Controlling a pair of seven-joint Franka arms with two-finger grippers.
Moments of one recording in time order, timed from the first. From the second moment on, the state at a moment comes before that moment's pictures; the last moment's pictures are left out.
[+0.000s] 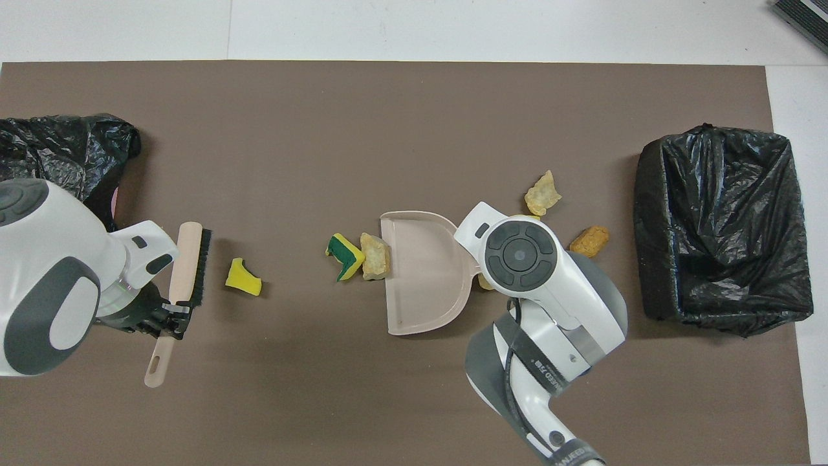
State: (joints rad) left arm -0.11 -0.12 -0.02 -2.20 -0.02 1.71 -0.09; right arm 0.39 0.14 0.09 -2.02 -0.29 2.10 -1.01
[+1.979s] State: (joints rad) left arm -0.58 -0.09 -0.05 -2.27 -0.24 2.02 -0.36; right arm 0.50 0.23 0.09 -1.99 -0.29 2.15 -0.85
